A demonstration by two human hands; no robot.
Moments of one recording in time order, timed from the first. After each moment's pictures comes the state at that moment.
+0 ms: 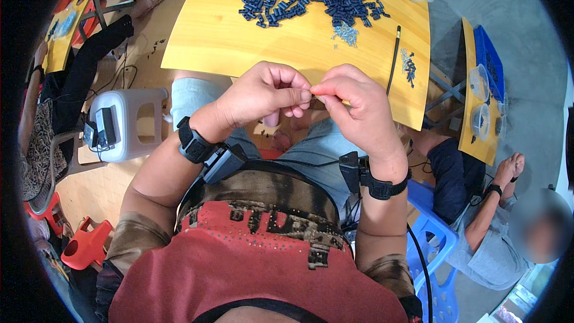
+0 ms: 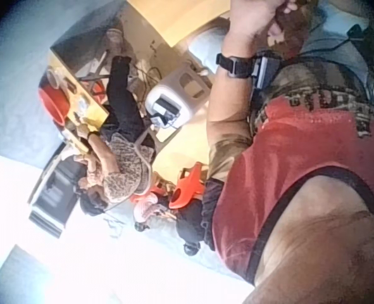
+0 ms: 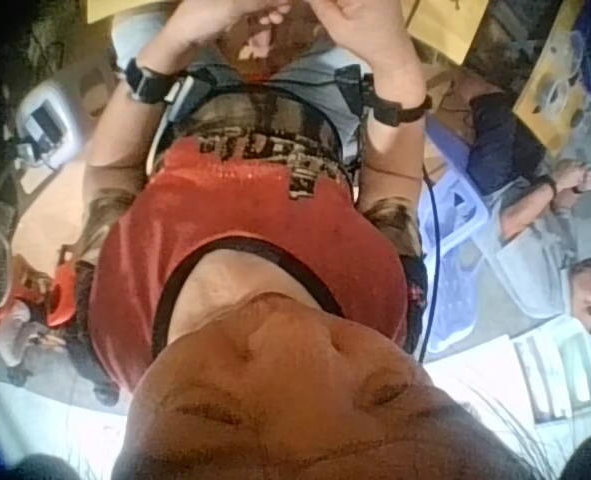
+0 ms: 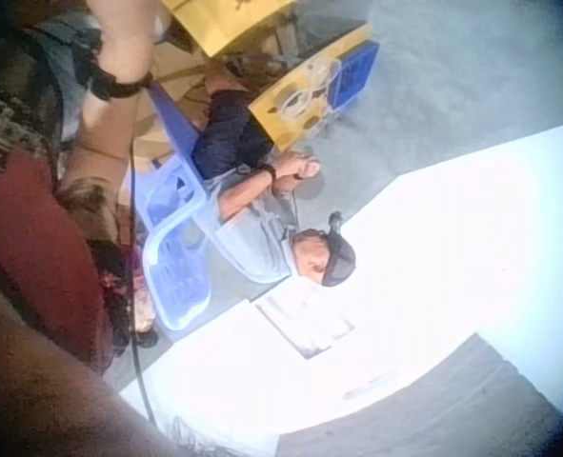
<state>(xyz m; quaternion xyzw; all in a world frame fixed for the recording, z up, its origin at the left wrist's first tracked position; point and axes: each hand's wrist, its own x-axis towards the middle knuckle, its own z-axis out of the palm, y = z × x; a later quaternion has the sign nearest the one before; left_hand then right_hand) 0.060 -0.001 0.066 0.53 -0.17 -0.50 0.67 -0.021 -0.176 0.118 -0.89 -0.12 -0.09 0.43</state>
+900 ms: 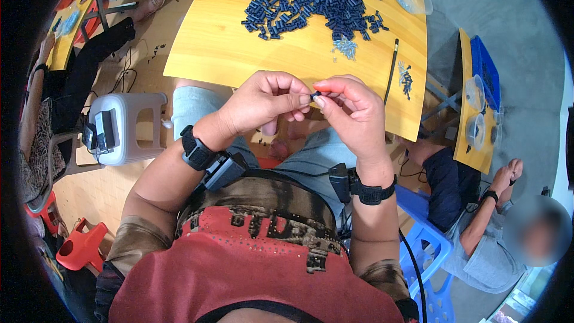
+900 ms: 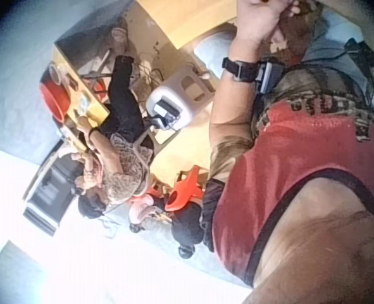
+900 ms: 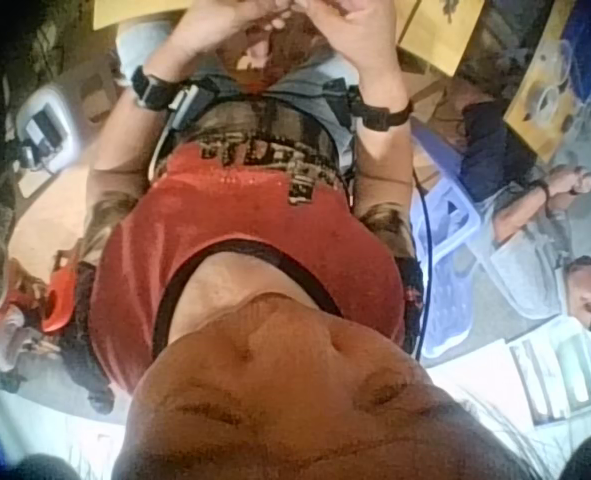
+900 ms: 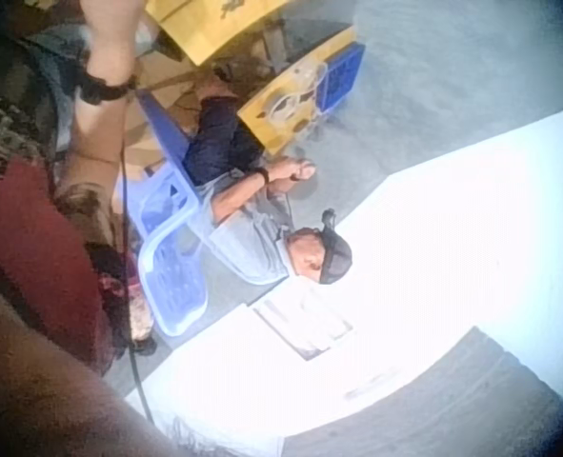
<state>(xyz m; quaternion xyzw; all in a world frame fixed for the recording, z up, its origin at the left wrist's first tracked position) 0.063 0.000 0.063 0.52 -0.17 -0.45 0.70 -0.016 -0.168 0.100 -0.80 -0.01 -0.12 0.59</state>
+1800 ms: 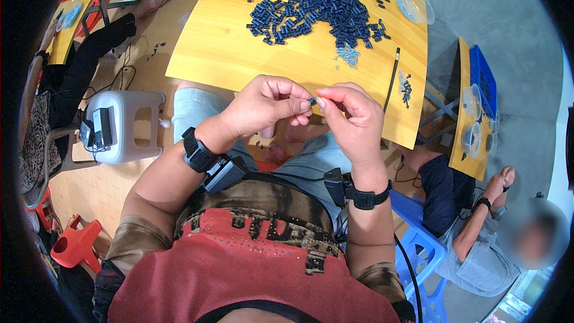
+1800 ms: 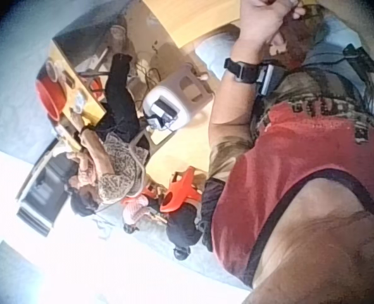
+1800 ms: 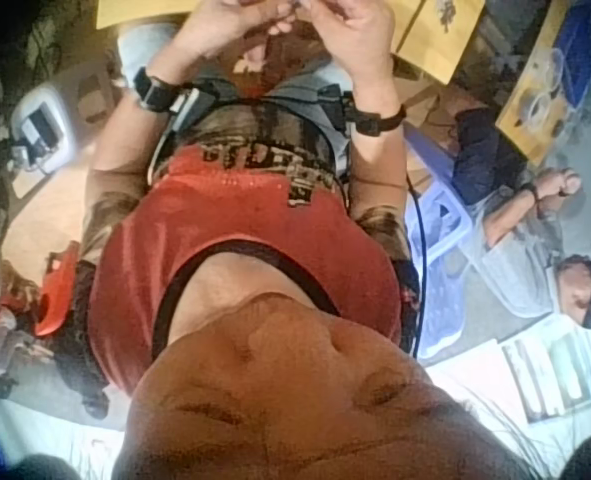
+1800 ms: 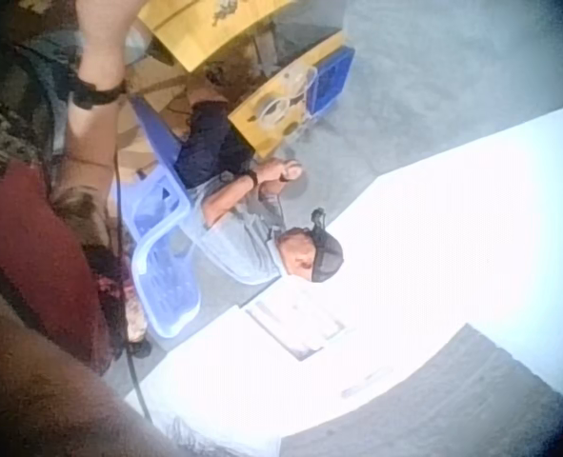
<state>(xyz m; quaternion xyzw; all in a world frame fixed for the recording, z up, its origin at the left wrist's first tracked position) 0.064 0.003 0.060 0.49 -0.14 -0.46 0.73 -0.010 -0.159 0.105 -0.85 0.02 -0.16 0.50</state>
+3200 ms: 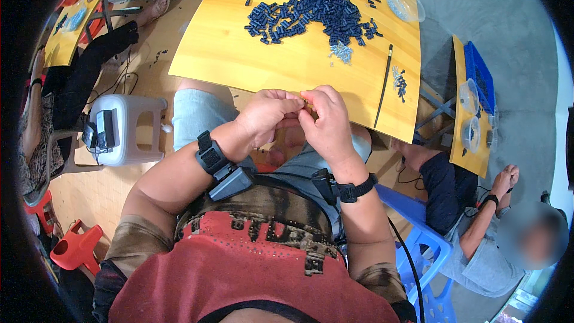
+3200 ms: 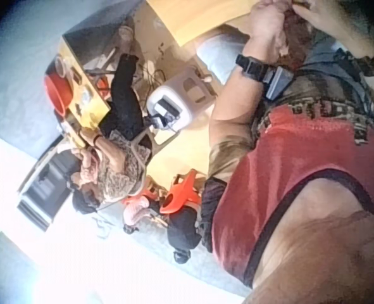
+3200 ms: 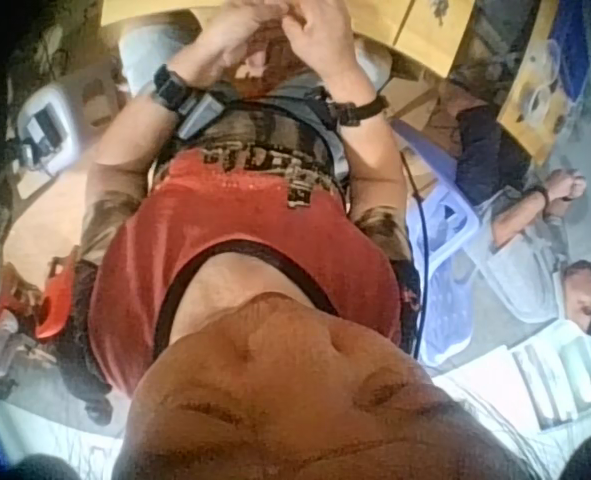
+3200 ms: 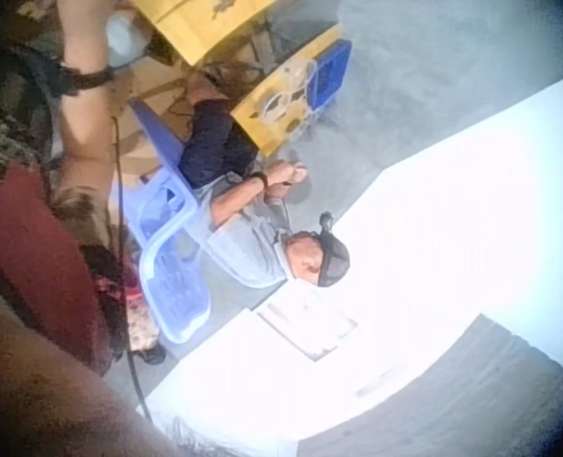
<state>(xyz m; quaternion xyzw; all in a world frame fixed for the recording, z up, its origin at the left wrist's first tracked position) 0.032 -0.016 0.050 0.45 0.04 -0.47 0.76 -0.027 -0.151 0.062 -0.92 -0.03 -0.17 0.35</state>
